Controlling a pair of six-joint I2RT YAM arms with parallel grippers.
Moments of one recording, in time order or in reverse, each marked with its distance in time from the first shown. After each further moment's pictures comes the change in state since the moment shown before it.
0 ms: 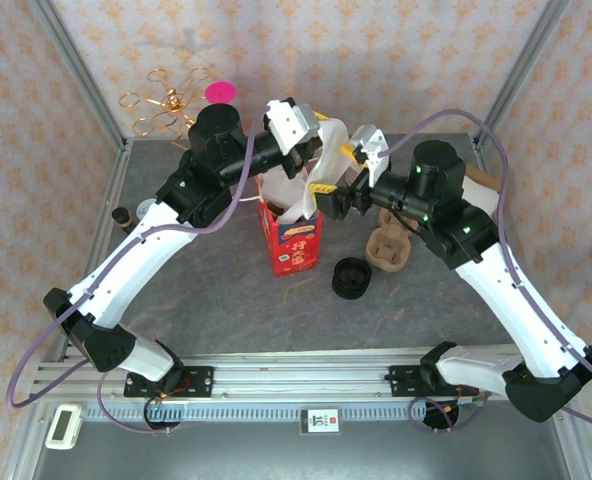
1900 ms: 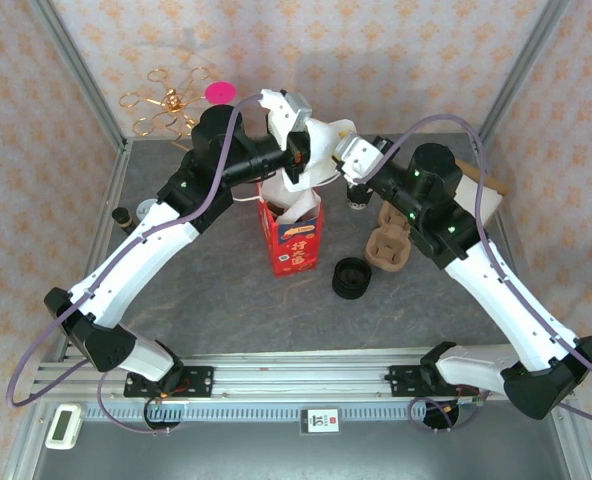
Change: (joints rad) left arm 0.000 0.000 -0.009 -0.025 0.036 -0.374; right arm 0.000 0.027 -0.073 0.293 0.192 -0.604
